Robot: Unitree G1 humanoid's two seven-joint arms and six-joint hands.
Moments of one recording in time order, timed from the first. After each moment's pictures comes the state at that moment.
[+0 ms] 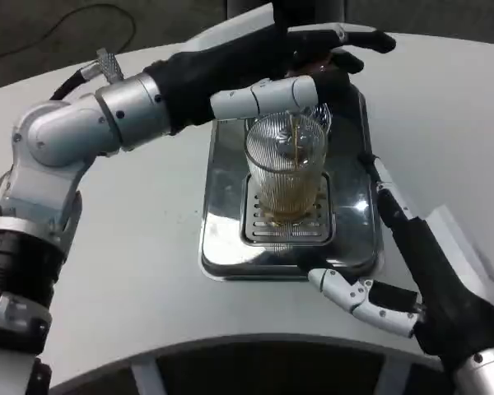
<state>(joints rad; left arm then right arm) -1.11 0.45 -0.10 0.69 -0.01 -0.53 -0.83 0.06 0.04 0.14 -0.71 -0.78 0.28 0.31</state>
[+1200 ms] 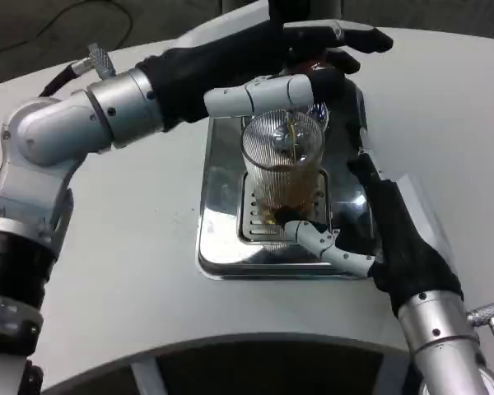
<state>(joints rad) -1.10 0.47 -0.10 0.64 -0.02 -0.52 -0.83 -0.24 0.01 0.15 -0.30 -0.54 0.27 0.00</state>
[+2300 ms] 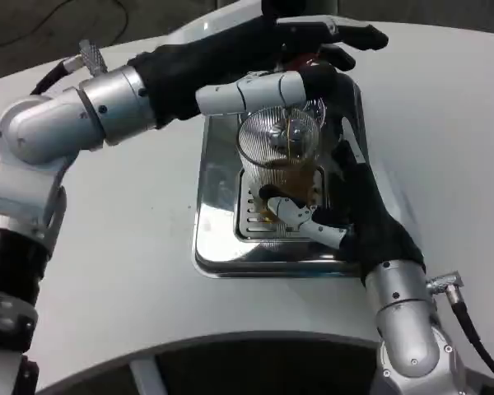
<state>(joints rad) -1.11 0.48 -0.10 0.68 -0.03 -0.57 -0.84 -0.44 0.01 0.17 0.00 -0.46 0.25 -0.14</state>
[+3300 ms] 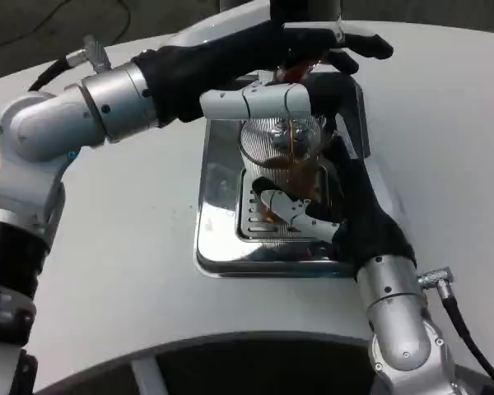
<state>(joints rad) -1.14 0.49 -0.12 0.71 0.00 -0.64 -0.84 -0.47 0.02 0.17 0.04 -0.42 0.23 -0.16</state>
